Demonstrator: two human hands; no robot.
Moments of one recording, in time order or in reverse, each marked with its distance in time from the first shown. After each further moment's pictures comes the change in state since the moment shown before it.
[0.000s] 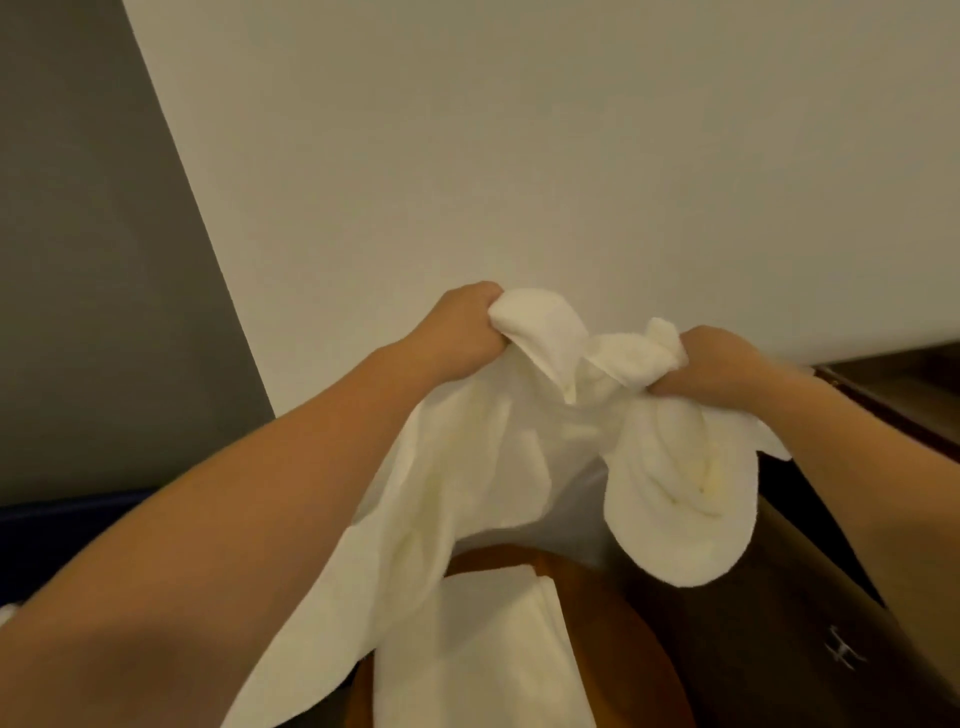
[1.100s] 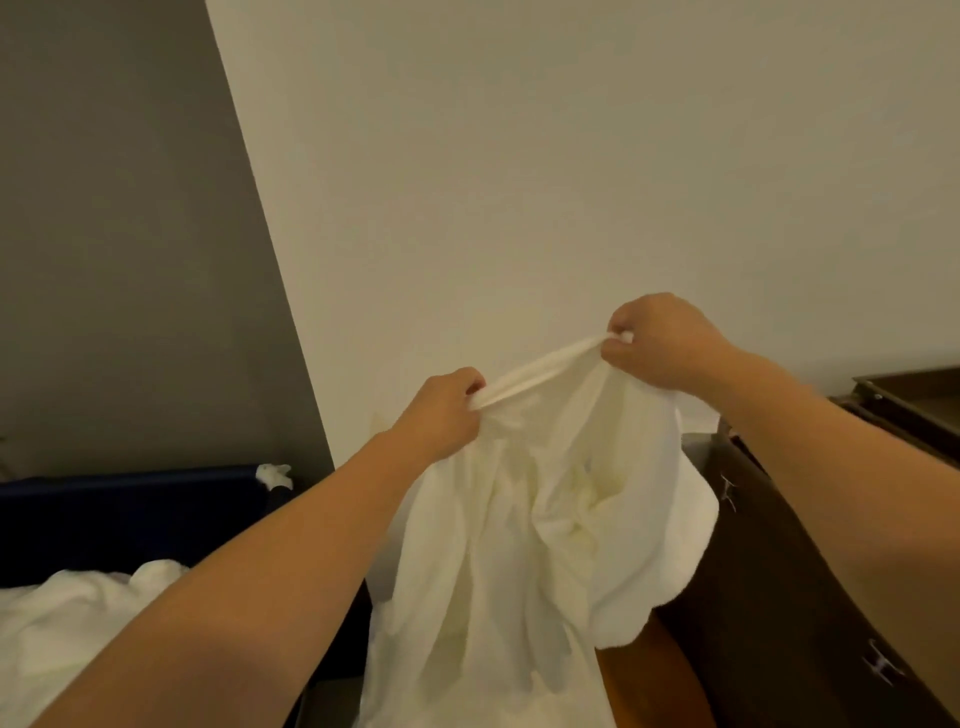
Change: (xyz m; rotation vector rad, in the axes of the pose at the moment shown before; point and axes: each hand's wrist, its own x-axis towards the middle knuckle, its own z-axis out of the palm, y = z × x) left_hand -0.075 -0.078 0.019 -0.059 -0.019 -0.272; right_hand -0.007 -0.105 0.002 -0.126 0.241 -0.404
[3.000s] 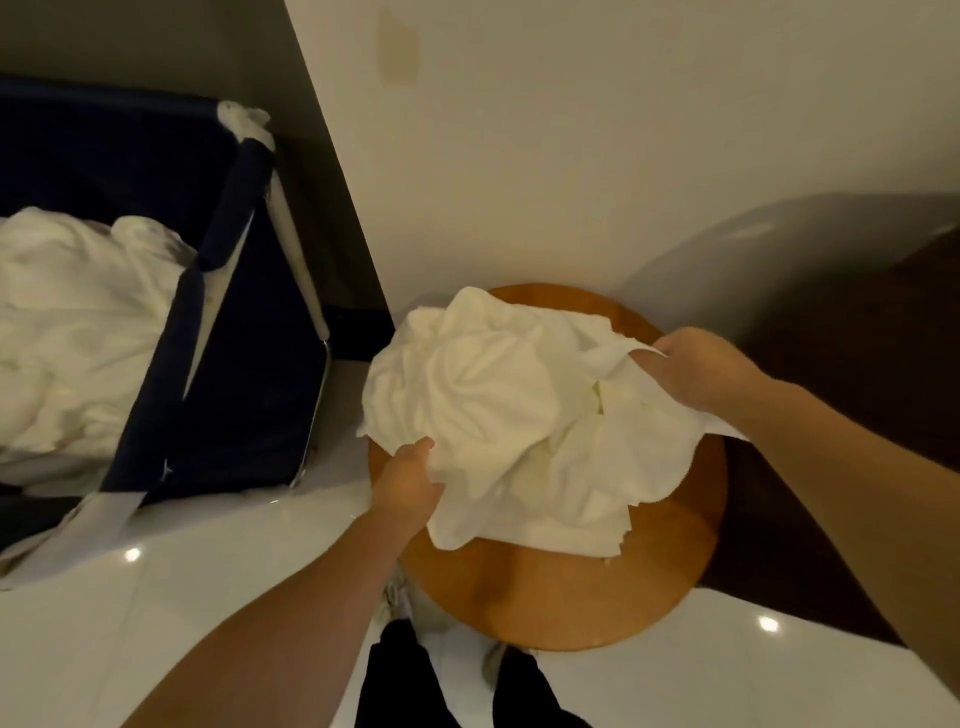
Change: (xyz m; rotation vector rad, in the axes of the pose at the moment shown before) left_hand -0.237 -0.251 0.299 -0.078 -0.412 -0.717; right_hand -0.130 0.052 0.327 0.093 -0.860 0.344
